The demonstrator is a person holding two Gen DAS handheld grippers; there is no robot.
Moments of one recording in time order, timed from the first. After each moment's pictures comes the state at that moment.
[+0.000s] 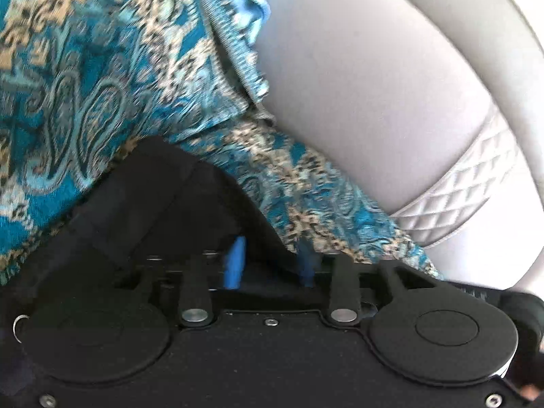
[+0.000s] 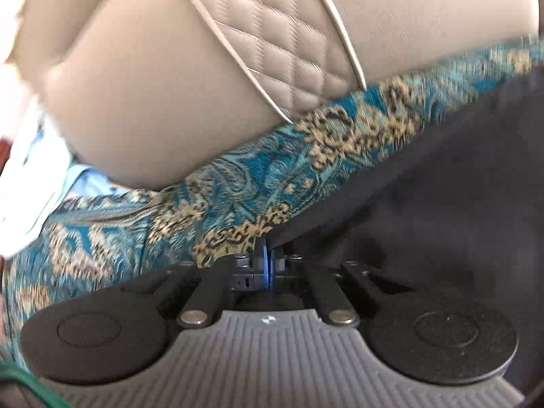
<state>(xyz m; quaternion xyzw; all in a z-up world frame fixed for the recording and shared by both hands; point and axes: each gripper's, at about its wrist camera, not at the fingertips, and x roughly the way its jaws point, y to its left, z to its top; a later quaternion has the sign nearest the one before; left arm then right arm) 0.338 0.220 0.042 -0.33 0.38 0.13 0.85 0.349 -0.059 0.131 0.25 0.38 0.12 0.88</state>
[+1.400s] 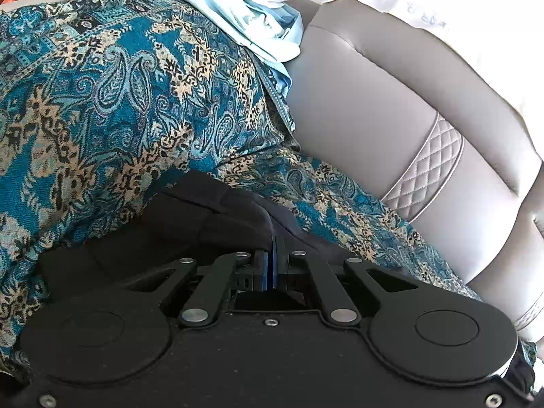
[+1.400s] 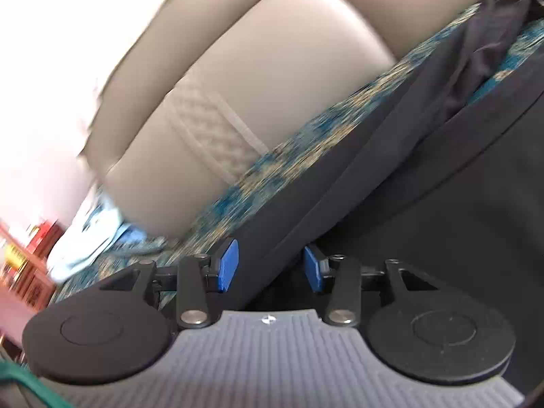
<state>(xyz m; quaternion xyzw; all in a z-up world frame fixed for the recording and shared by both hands) 0.138 0.179 0.090 -0.29 0.28 0.18 0.90 0.161 -0.193 0.067 0.36 0.16 0.09 0.91</state>
